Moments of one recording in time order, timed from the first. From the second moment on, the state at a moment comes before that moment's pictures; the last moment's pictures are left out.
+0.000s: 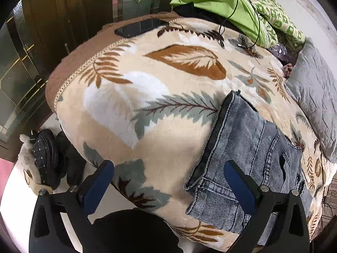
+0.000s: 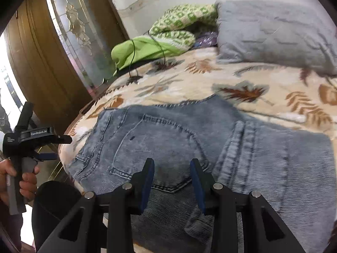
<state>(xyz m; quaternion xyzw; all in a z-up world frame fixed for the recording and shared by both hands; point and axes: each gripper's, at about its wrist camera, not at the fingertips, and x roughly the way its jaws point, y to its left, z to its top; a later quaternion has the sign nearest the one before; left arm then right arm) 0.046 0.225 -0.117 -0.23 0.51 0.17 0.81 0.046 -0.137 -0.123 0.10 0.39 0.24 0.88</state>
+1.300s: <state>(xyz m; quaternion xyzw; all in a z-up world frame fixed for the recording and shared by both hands) 0.077 0.205 -0.156 -0.31 0.56 0.04 0.77 0.054 -0.138 -0.153 0.12 0.45 0.25 0.85</state>
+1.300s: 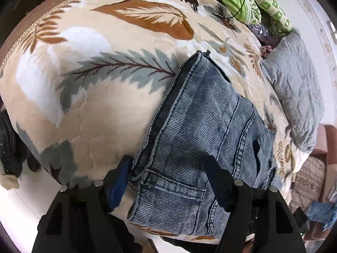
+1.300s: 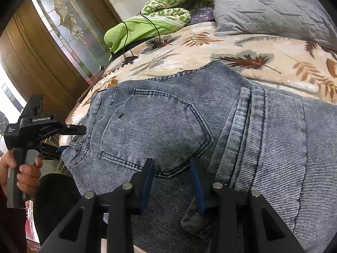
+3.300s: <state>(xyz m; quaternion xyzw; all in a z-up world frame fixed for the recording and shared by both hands) 0.057 -0.131 -0.021 0.07 0.44 -0.19 0.87 0.023 -0.412 -0.135 0.42 0.31 0.05 0.85</state>
